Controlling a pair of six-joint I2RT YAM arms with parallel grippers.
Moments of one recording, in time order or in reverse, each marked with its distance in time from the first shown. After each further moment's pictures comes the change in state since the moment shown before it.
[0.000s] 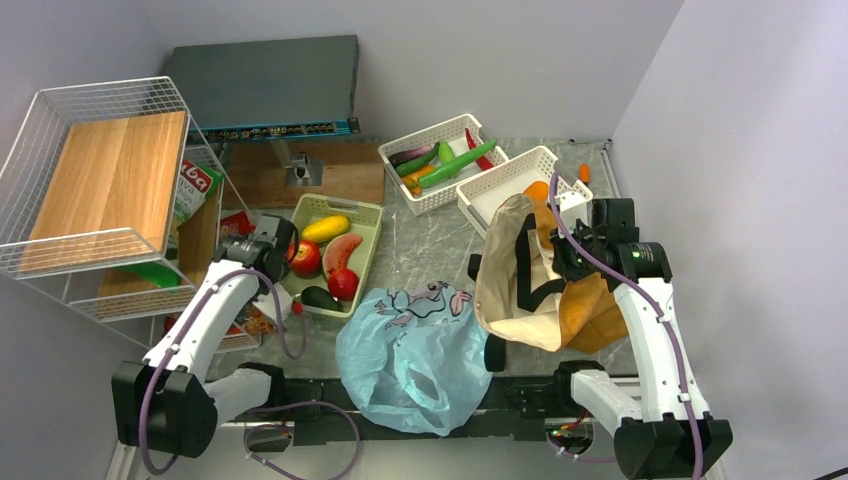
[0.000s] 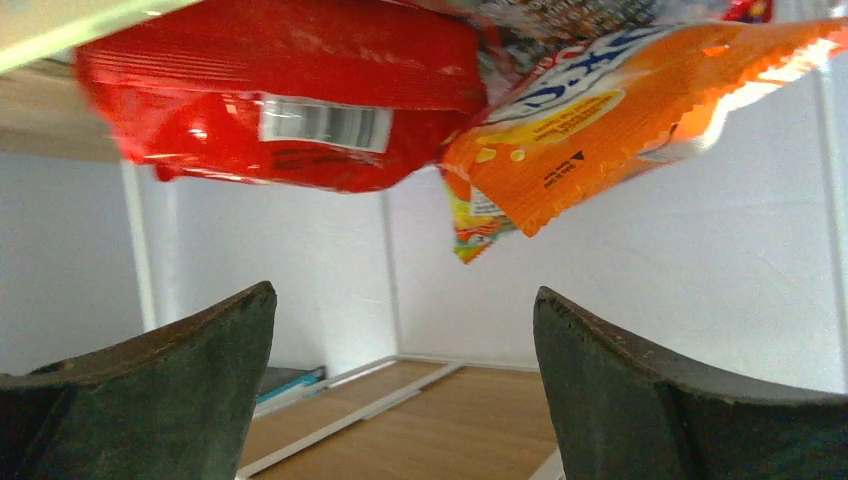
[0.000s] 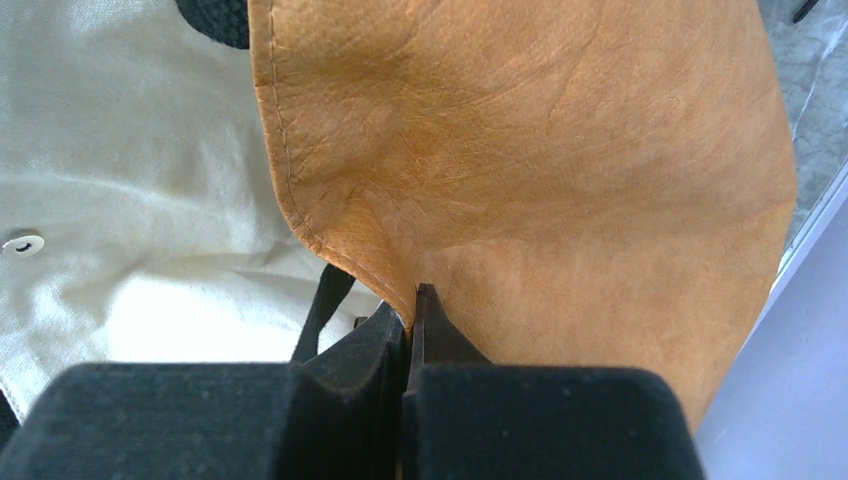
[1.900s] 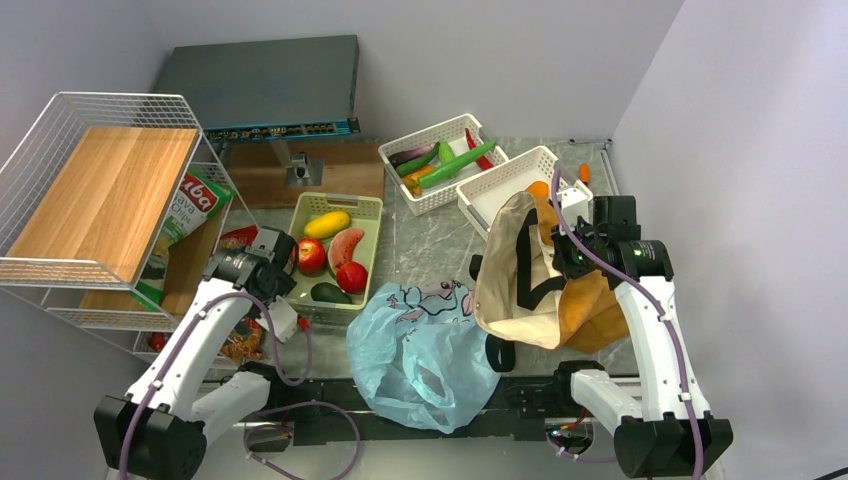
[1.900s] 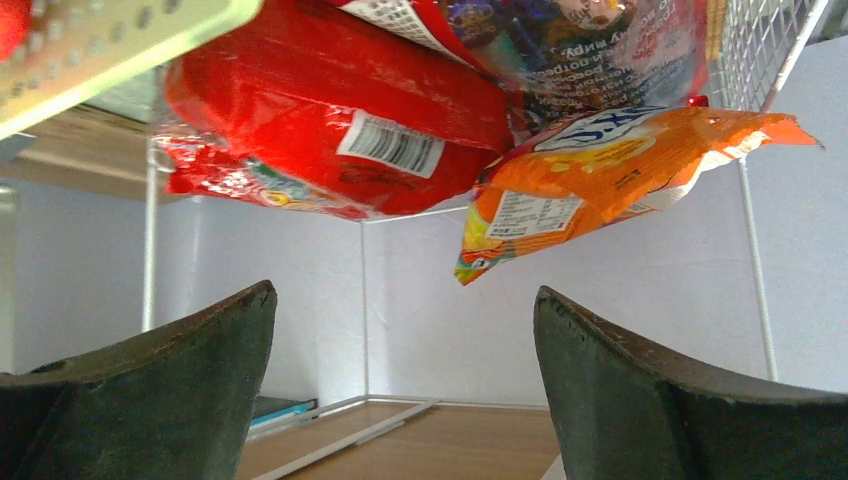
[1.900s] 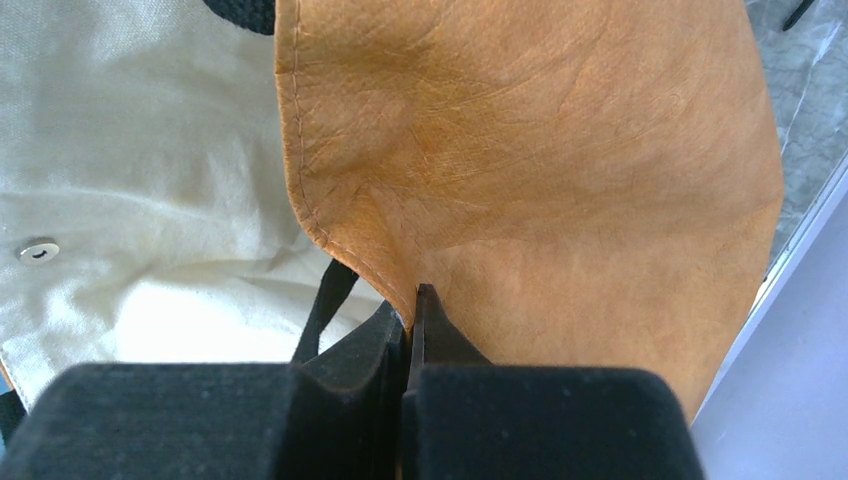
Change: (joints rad) left arm -0.098 -0.119 0.006 -0.175 0.171 -0.116; right arm -0.001 0.008 0.023 -0.003 -0.003 0.010
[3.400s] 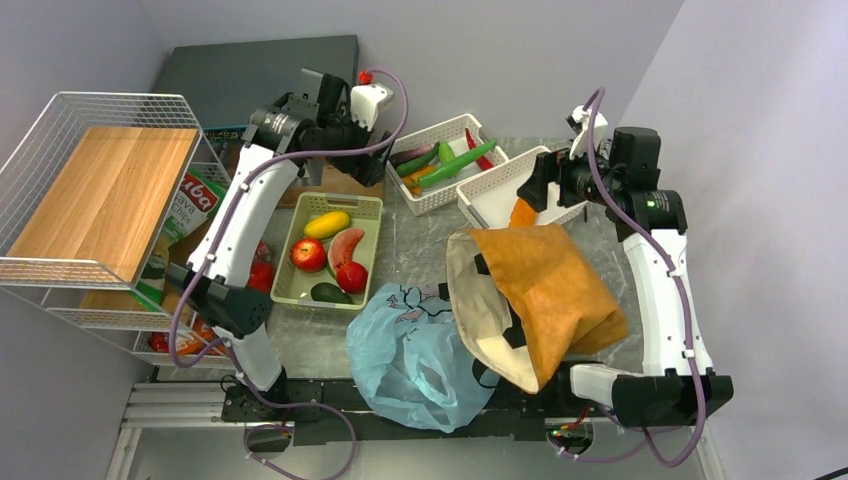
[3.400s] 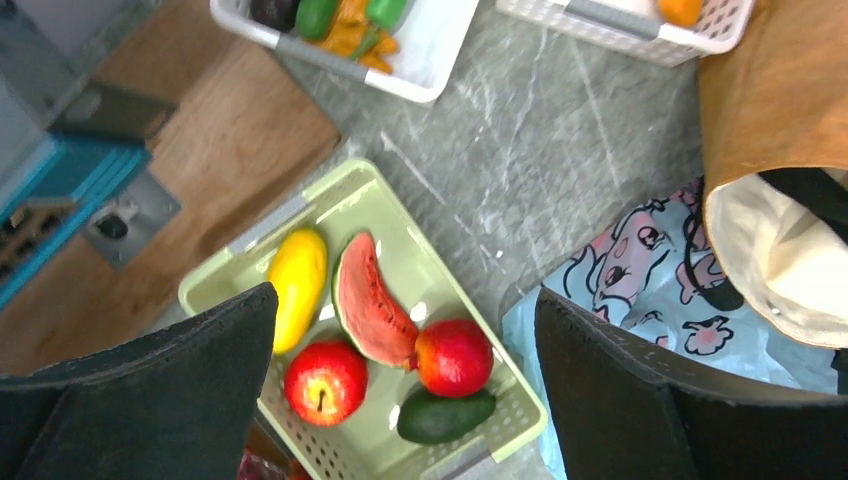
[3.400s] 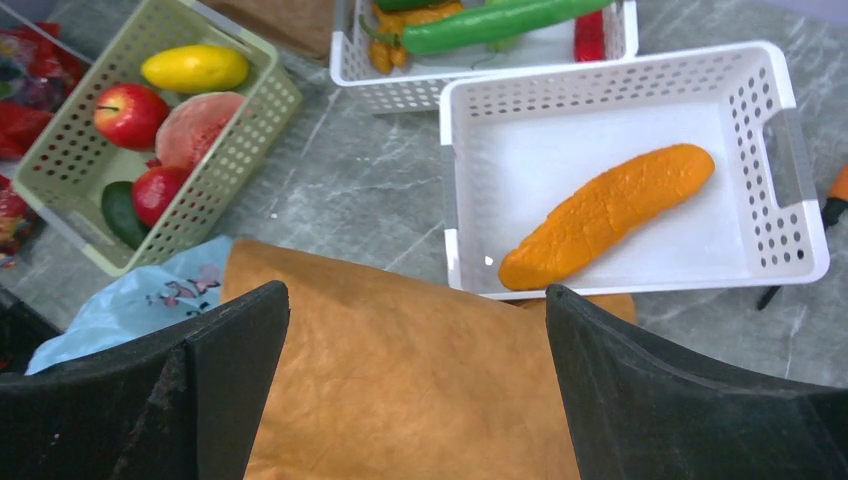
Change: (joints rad) left arm -0.182 0.792 1.349 0.094 0.772 -1.706; right arm -0.004 0.236 0.413 0.203 -0.272 0.244
